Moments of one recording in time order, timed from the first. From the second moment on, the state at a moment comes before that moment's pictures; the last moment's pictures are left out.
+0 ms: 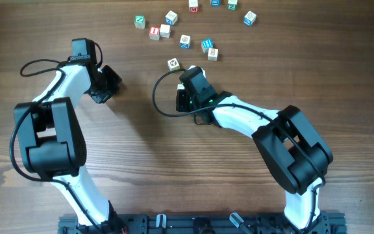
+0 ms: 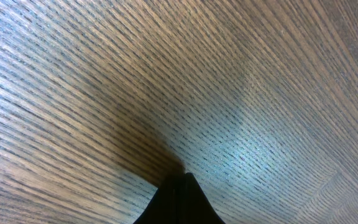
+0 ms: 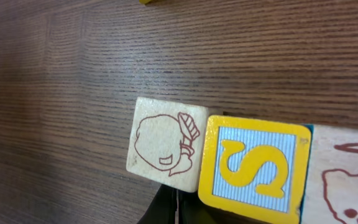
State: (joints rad) left arm 0.11 2.05 1.32 -0.61 0.18 -0.65; right arm 0.65 2.04 1.18 -0.07 -0.04 0.64
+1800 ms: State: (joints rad) left arm -0.04 2.09 1.29 -0.49 0.53 -0.18; right arm 0.44 1.96 1.19 -0.16 0.08 0.68
